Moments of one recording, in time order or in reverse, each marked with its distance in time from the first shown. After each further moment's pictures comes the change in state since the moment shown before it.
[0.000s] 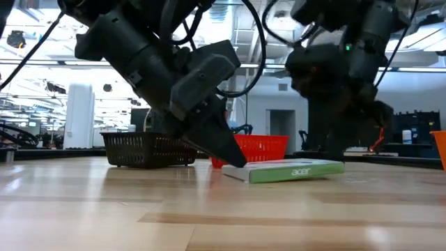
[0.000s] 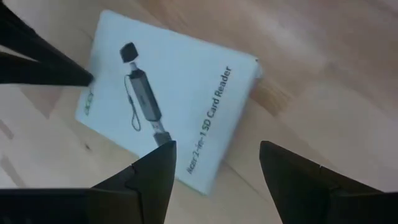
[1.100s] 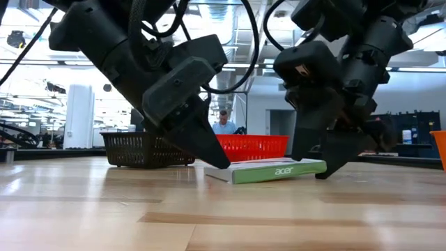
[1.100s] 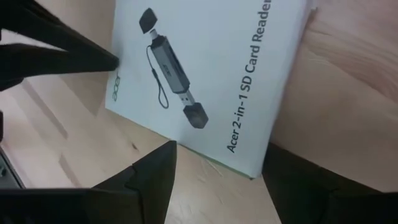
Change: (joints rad) left arm -0.055 0.002 -0.006 -0.085 -0.084 -0.024; right arm 0.024 0.109 -0.063 0.313 -0.057 0.112
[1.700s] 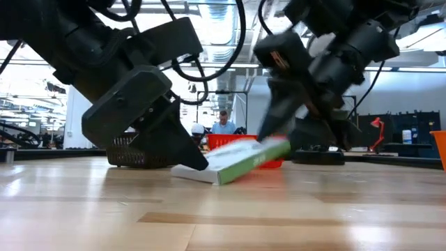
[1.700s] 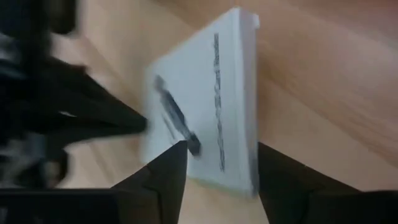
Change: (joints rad) left arm -0.107 0.003 -0.002 -0.004 -0.204 0.030; right arm -0.009 -0.009 -0.001 0.192 0.085 -0.064
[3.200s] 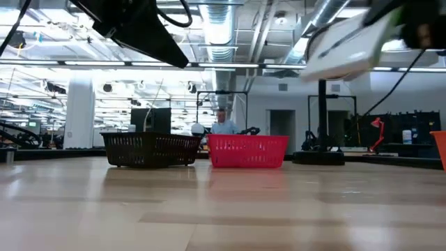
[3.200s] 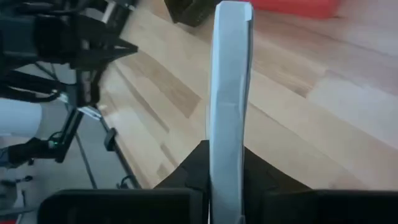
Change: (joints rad) left arm -0.058 -0.325 0.003 -0.280 -0.213 0.042; right arm 0.330 -0.666 0.002 -0.673 0.363 0.270
